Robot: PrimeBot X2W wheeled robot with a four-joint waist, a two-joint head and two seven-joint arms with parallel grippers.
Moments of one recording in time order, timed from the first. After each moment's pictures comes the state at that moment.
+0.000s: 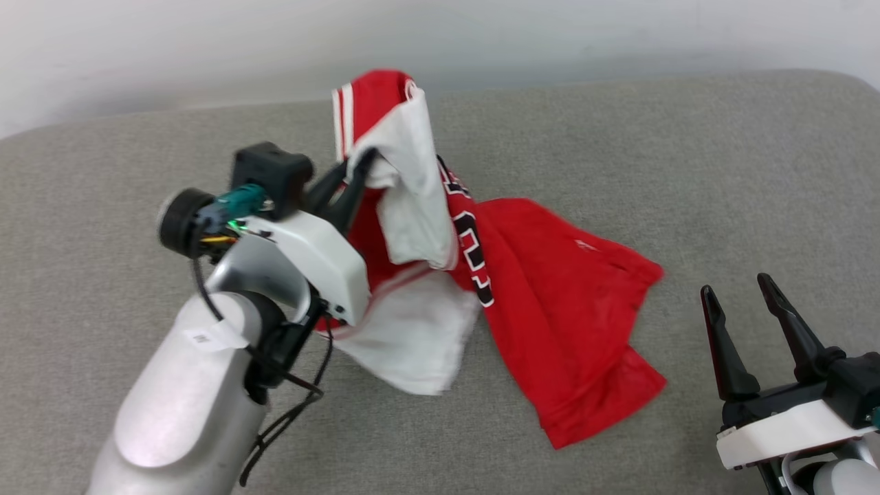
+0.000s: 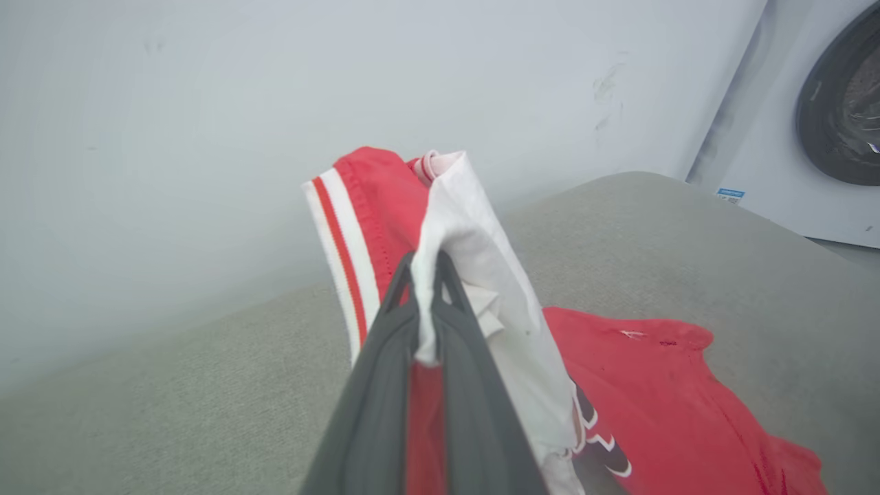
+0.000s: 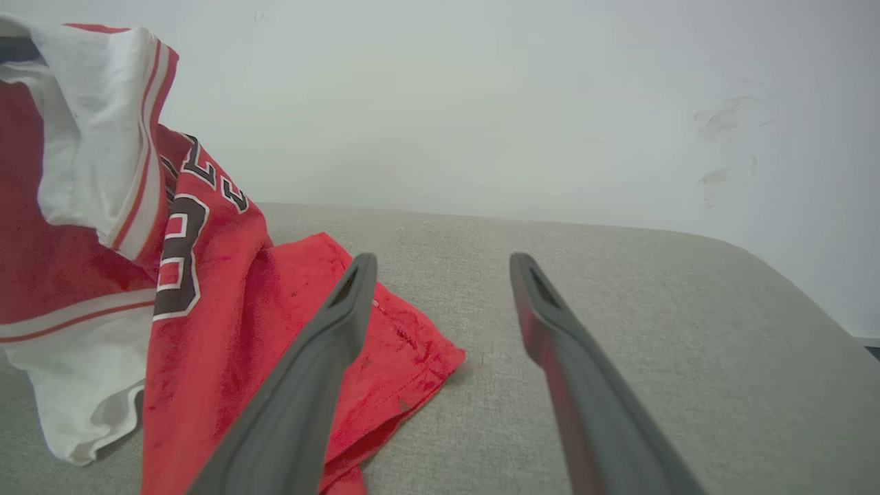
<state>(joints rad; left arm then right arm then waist) -0.55 0.29 -0.42 0.06 -0.42 -0.02 0.23 -0.06 -0.24 0.07 0.07 0.21 0.13 -0.26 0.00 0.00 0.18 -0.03</state>
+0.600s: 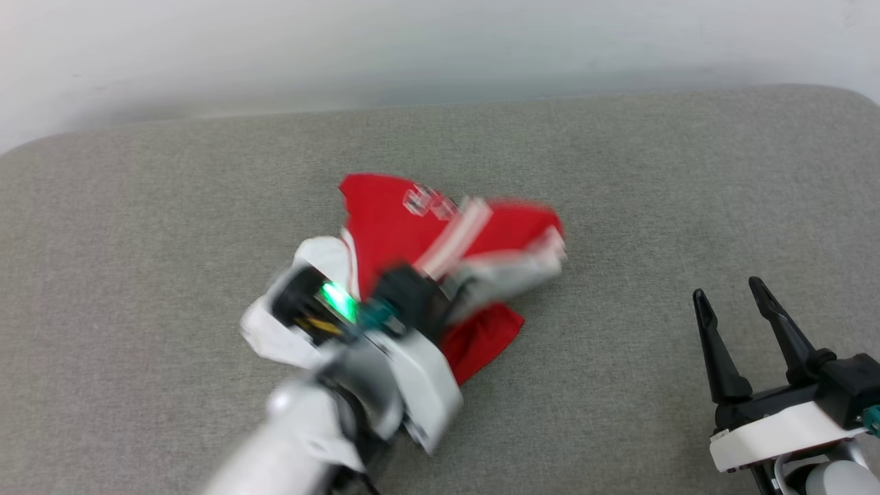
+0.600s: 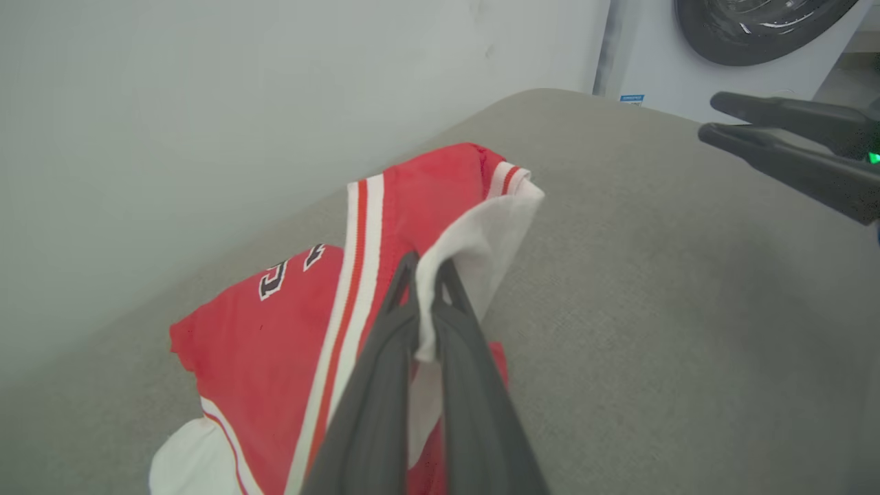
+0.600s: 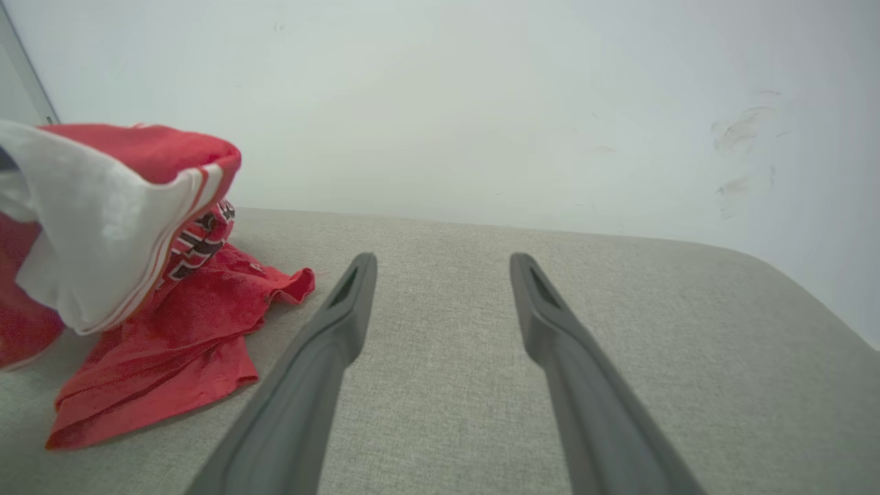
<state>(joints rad) -0.45 0.32 -0.58 -0.05 -0.33 -0.05 0.22 -0.06 -0.23 0.09 0.08 0.21 0.13 -0.26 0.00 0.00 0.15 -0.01</state>
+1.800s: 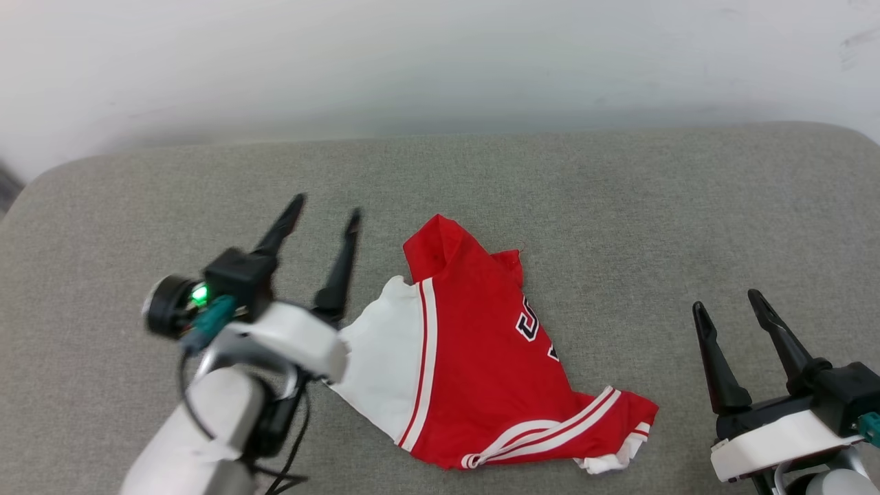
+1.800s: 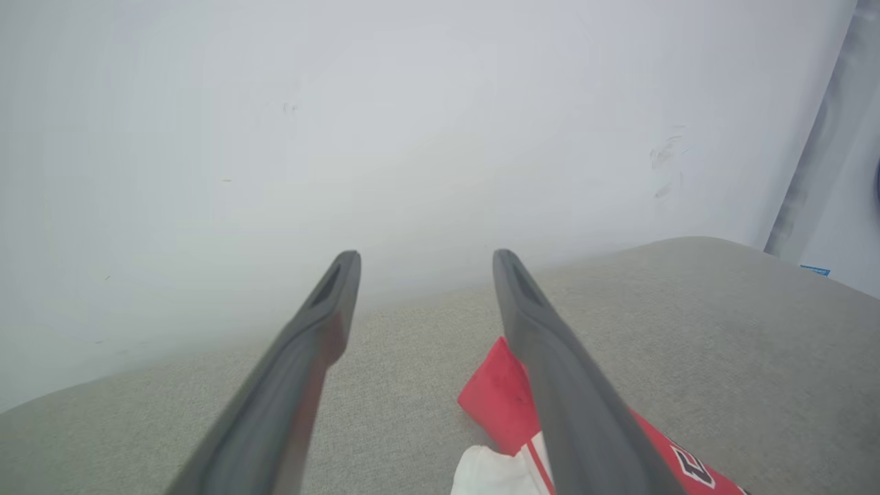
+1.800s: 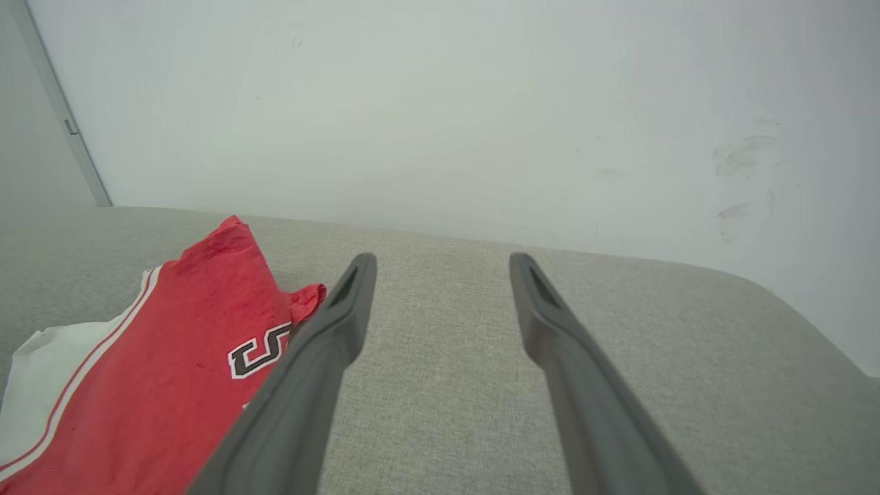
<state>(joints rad) -0.42 0.33 -0.49 0.13 -0.42 0.11 -0.16 -0.04 -0.23 0.08 0.10 0.19 0.13 -0.26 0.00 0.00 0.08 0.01</state>
